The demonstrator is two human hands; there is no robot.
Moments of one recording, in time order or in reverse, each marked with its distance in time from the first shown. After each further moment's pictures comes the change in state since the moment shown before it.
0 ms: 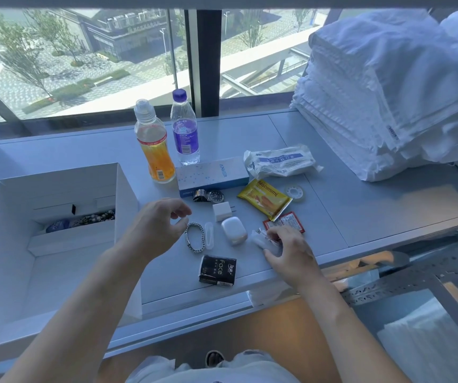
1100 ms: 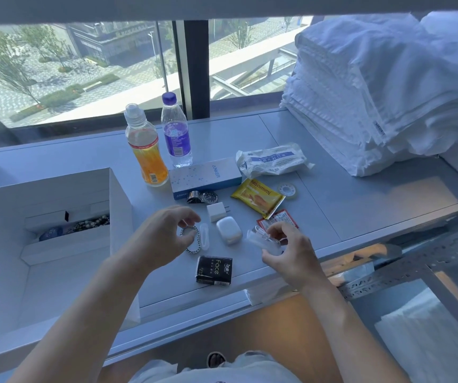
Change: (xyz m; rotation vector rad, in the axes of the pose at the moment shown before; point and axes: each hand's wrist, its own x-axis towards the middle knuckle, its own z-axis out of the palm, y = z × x) left_hand -0.006 0.008 0.011 0.005 -0.117 0.123; right_hand -0.017 -0.015 -0.019 0.232 0.087 0.053
